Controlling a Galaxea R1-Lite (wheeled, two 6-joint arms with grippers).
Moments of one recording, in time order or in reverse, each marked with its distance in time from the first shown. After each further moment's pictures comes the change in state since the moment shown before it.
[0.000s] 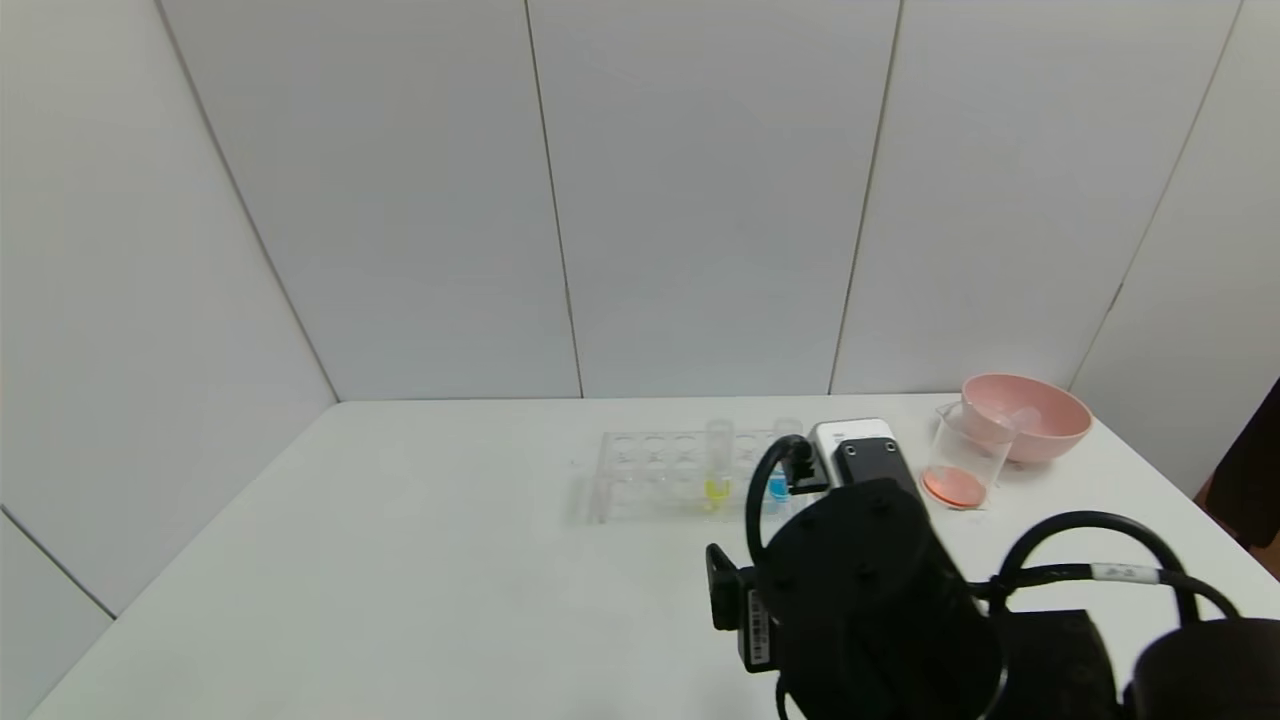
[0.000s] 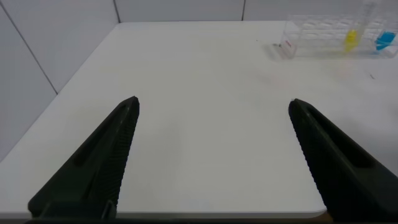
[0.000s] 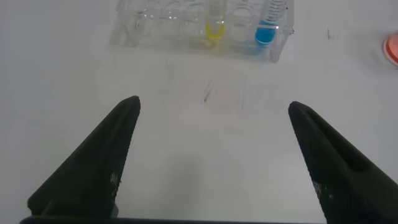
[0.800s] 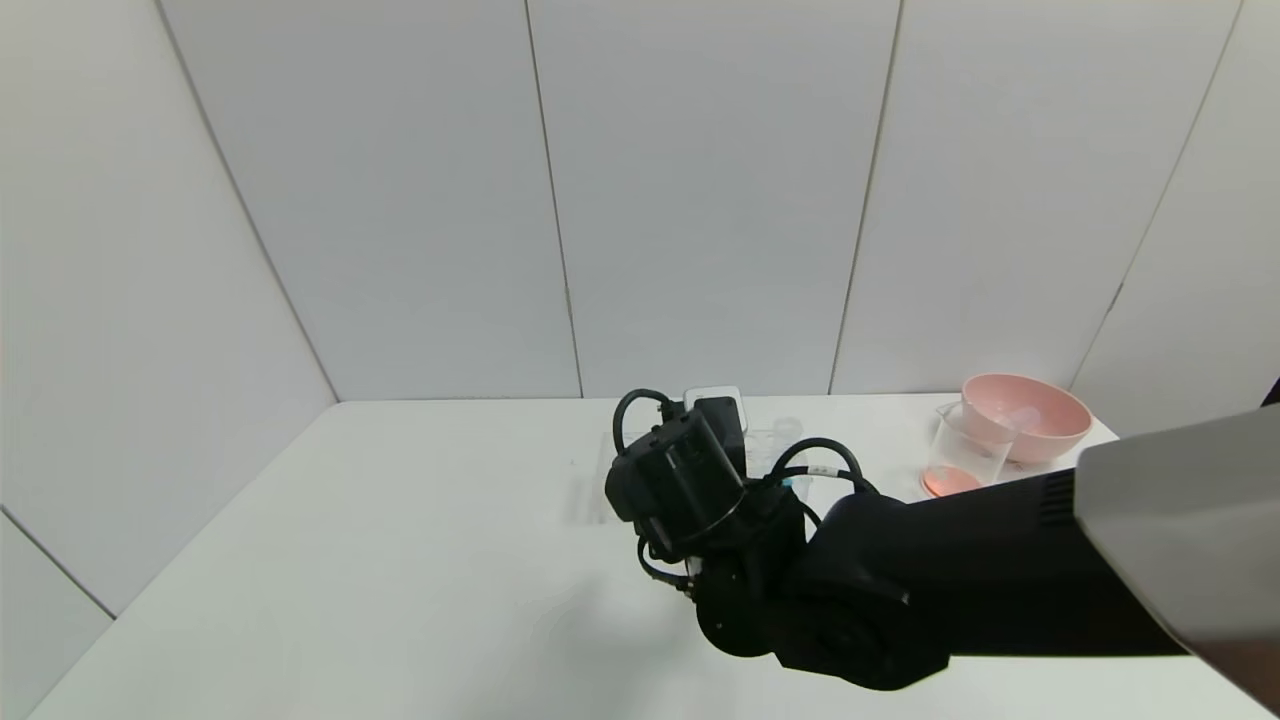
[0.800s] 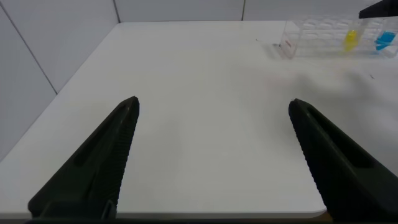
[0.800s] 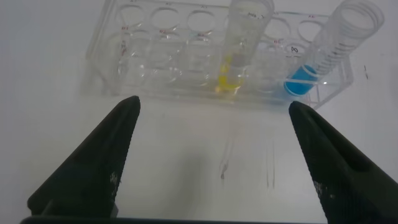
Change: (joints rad) left arm 0.000 0.000 0.000 0.000 0.000 0.000; right arm -0.155 0.390 -0.419 0.005 0.034 -0.112
